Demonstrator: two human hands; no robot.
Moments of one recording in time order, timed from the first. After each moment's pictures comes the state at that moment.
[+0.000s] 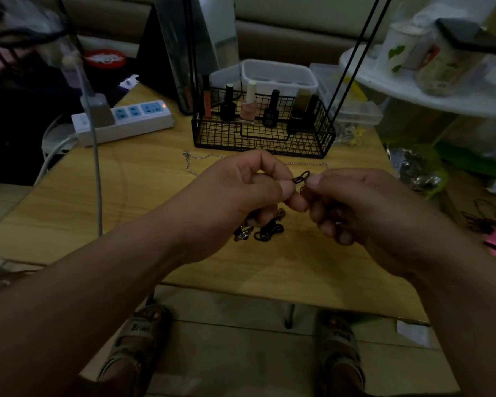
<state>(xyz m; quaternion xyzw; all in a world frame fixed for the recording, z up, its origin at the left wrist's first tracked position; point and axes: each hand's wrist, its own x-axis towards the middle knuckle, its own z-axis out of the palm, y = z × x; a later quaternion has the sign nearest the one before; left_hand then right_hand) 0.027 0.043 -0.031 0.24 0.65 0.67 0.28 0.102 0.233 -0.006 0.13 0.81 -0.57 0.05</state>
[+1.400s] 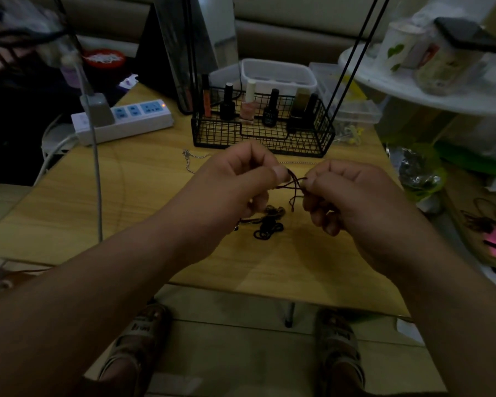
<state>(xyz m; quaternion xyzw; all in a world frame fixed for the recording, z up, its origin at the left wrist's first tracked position) 0.026 0.045 -0.037 0.21 0.67 0.68 0.20 0.097 0.223 -0.015 0.11 0.81 -0.57 -0.03</state>
